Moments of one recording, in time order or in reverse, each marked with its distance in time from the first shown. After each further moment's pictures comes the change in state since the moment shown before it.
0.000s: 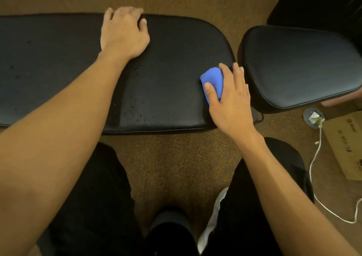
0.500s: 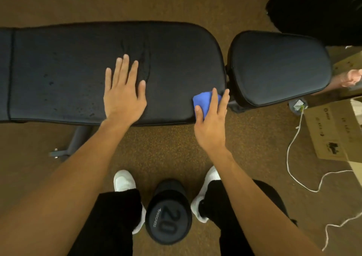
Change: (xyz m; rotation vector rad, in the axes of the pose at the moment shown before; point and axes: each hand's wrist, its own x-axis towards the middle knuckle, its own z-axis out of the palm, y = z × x) left_hand -0.149 0.018 -0.033 0.038 -0.127 -0.110; right_hand -0.062 -0.035 -0.009 0.145 -0.081 0.232
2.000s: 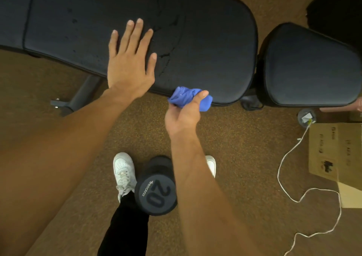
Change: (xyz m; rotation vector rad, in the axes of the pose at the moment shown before) left_hand -0.037 -0.028 -0.003 0.052 0.093 -0.052; right_hand -0.048 -0.102 0.057 1.676 -0.055 0.936
